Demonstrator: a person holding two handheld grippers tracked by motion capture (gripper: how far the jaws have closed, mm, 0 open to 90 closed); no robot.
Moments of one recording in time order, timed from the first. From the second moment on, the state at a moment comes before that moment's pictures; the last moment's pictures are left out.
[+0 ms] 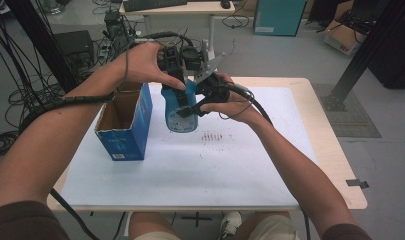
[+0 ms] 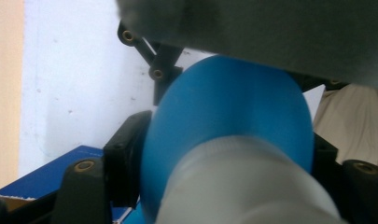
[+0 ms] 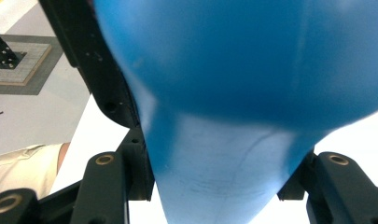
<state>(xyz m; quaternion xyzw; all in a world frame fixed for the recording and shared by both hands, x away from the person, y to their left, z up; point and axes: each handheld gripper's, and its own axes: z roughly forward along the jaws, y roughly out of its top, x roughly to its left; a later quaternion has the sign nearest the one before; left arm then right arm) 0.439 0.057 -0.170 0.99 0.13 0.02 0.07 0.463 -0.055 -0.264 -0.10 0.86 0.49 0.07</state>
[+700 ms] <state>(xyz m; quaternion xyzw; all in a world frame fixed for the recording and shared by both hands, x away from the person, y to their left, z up) 0.437 0.054 -0.170 0.99 0.13 0.02 0.07 0.461 -0.055 -0.266 -0.10 0.86 0.49 0.06</state>
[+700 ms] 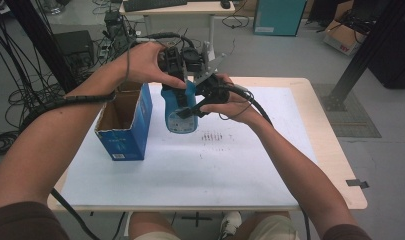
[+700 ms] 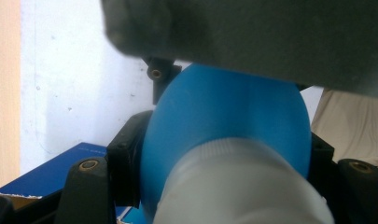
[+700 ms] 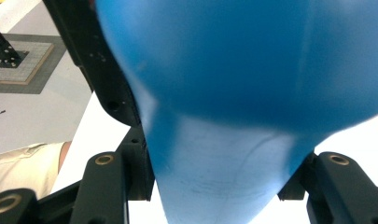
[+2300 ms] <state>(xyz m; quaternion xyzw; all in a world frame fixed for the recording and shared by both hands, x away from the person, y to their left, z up) 0.445 0.048 -0.169 1.00 0.08 0.02 0.00 0.460 -0.061 -0.274 -0.07 0.87 0.49 0.04</state>
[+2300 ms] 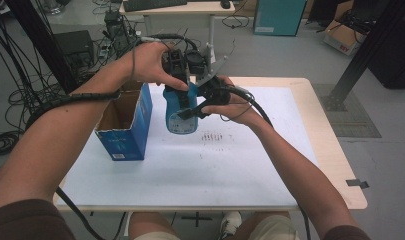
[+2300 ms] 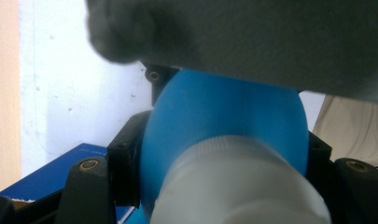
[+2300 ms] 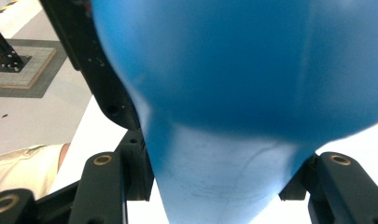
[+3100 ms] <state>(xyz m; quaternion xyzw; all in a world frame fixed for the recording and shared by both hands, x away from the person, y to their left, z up) 0.447 0.050 -0.167 1.00 0.08 0.02 0.00 0.466 -0.059 -0.274 -0.11 0.85 0.51 0.05</state>
